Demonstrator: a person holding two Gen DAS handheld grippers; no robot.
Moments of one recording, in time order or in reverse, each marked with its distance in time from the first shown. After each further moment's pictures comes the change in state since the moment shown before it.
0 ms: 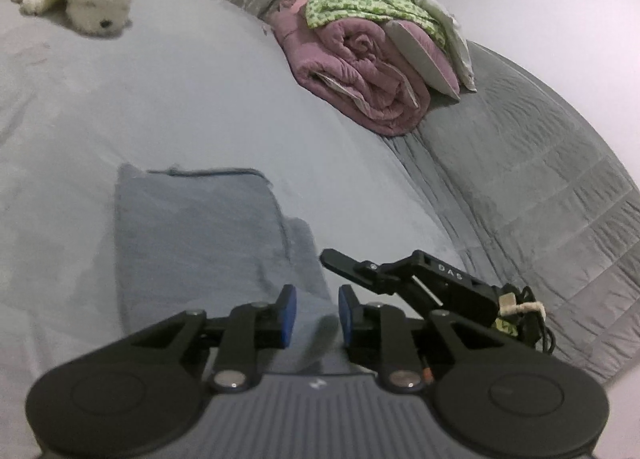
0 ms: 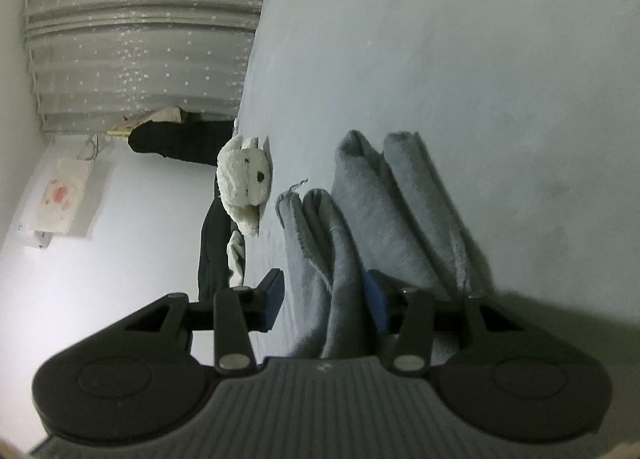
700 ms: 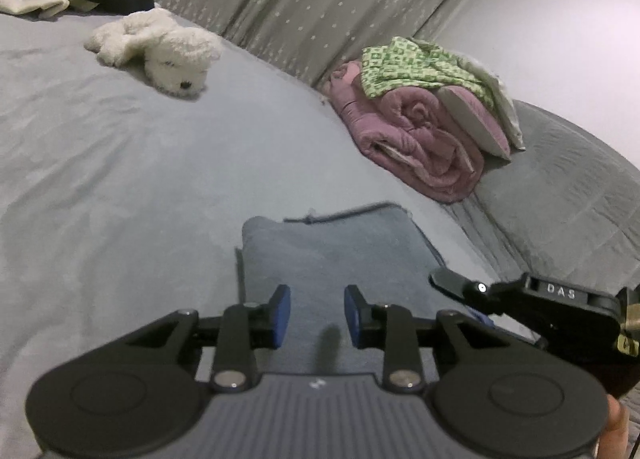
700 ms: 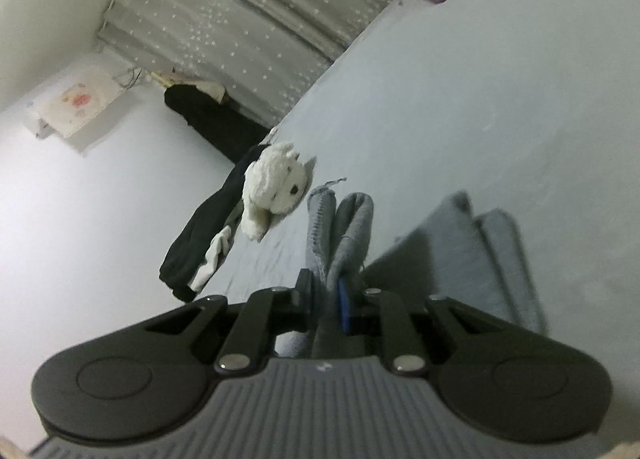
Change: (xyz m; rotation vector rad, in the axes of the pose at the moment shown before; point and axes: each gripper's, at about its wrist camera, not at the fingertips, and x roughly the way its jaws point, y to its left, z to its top) left arm -0.017 0.027 -0.013 0.003 -0.232 0.157; right arm -0.011 0.049 -0.032 -0.460 -0.156 -0.049
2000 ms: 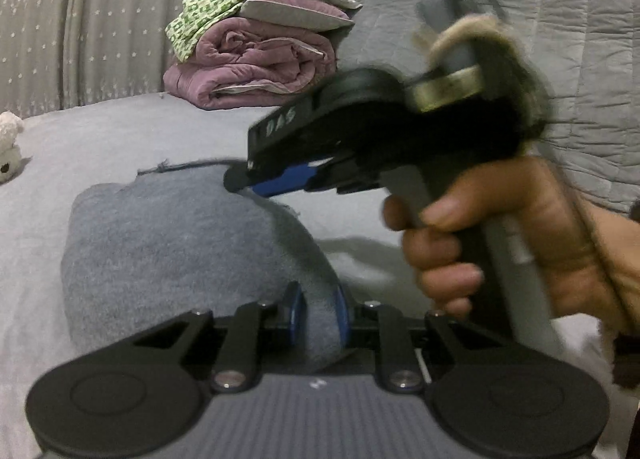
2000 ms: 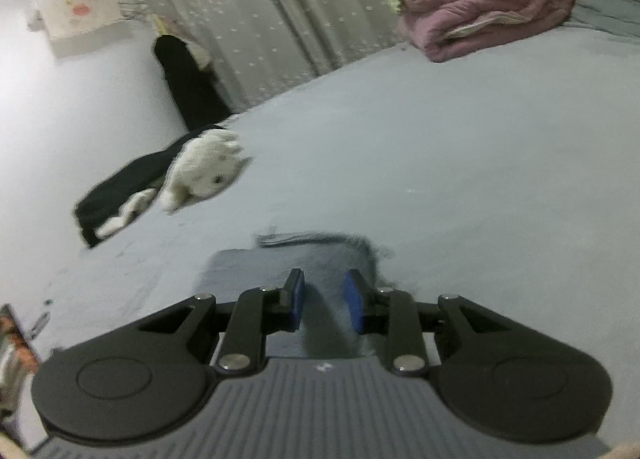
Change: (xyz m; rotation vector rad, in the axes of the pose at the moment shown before) left arm 0.028 -0.105 -0.109 0.646 0.112 -0.135; right arm 0.042 -0.031 0.003 -0.397 -0.042 -0.239
